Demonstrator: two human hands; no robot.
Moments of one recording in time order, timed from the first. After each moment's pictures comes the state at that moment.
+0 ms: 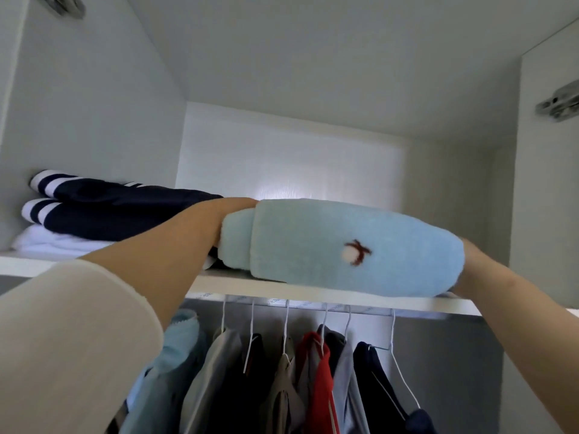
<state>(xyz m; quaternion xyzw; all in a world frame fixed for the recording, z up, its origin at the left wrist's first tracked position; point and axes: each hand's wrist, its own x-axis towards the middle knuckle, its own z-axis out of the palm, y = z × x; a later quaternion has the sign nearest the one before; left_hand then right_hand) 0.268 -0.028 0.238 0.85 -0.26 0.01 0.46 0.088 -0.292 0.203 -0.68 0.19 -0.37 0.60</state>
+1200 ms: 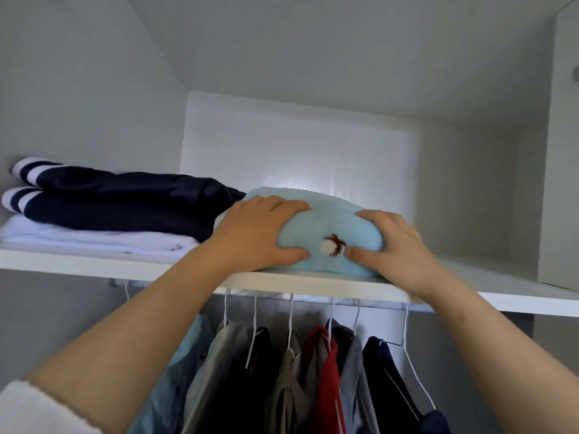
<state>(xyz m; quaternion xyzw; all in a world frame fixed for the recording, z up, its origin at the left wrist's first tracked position) 0.239 -0.055 0.182 0.81 -0.43 0.38 0.14 0.139 -0.267 0.172 -0.89 -0.01 -0.41 0.19</state>
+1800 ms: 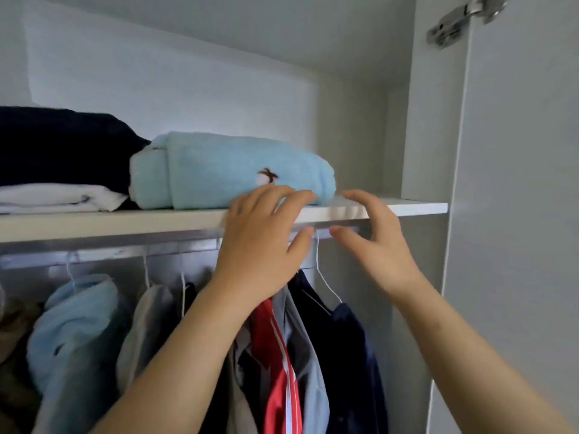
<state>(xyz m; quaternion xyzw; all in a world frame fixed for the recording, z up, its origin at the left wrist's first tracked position) 0.152 -0.085 0.108 0.67 -0.53 0.41 0.32 0.047 -0.217 0.100 -0.80 0.08 -0.54 0.24</state>
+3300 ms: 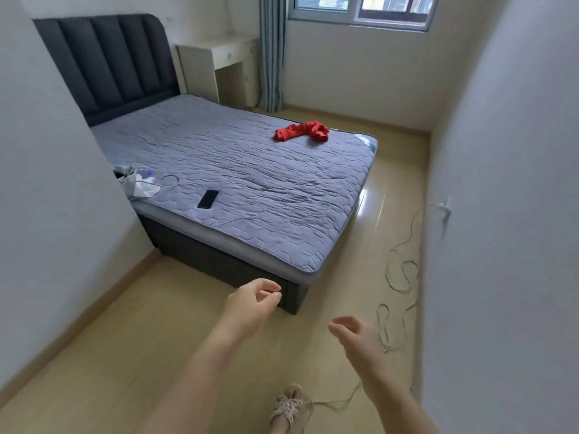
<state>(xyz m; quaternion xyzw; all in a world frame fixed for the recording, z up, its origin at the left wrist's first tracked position) -0.768 0.285 -0.252 0.09 -0.85 -0.51 -0.10 -0.743 0.479 -0.292 0.17 0.78 -0.59 0.13</state>
